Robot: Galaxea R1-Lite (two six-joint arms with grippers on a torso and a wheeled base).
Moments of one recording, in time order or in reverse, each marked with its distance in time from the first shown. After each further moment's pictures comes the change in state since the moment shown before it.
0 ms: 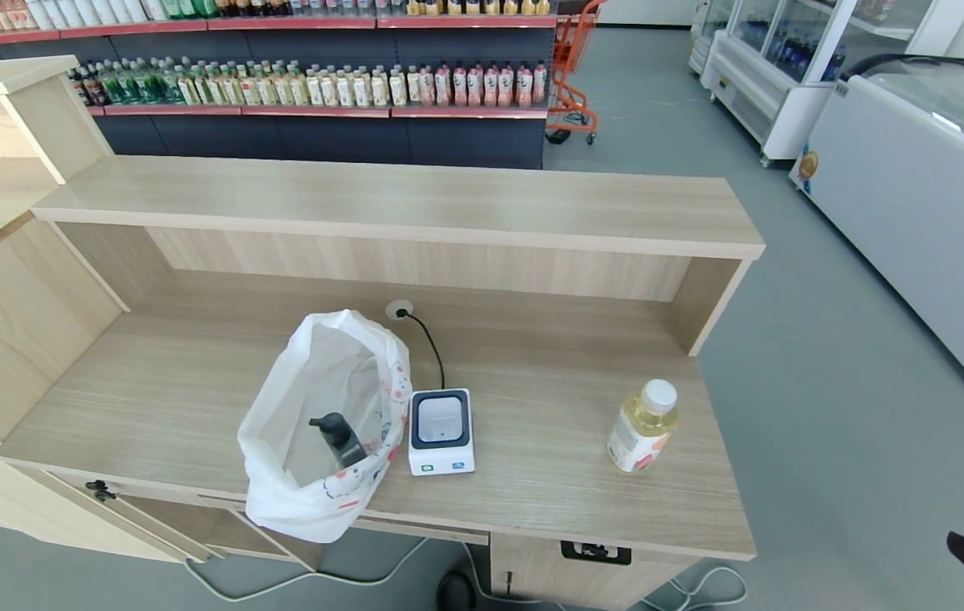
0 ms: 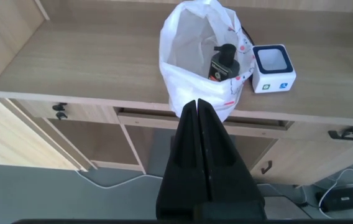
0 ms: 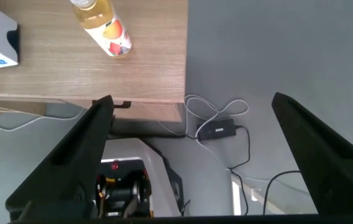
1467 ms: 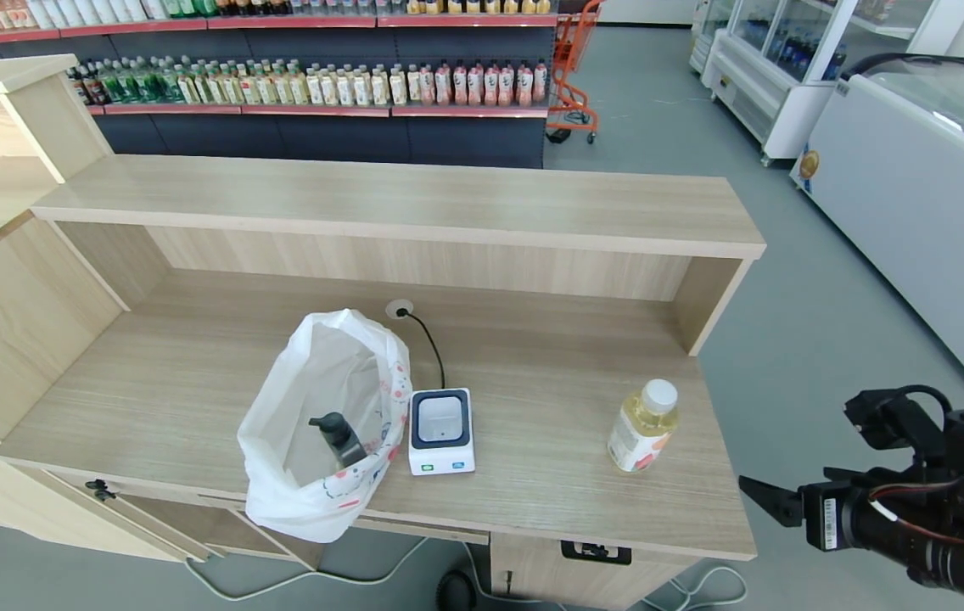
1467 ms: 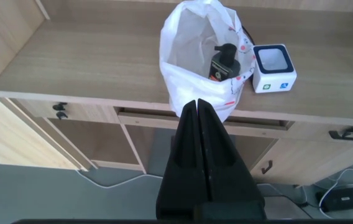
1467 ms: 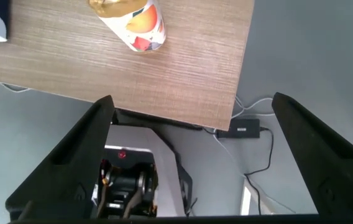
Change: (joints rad) left arm 0.000 0.000 0.000 0.000 0.000 0.000; right arm 0.187 0.853 0.111 -0.846 -0.005 0.001
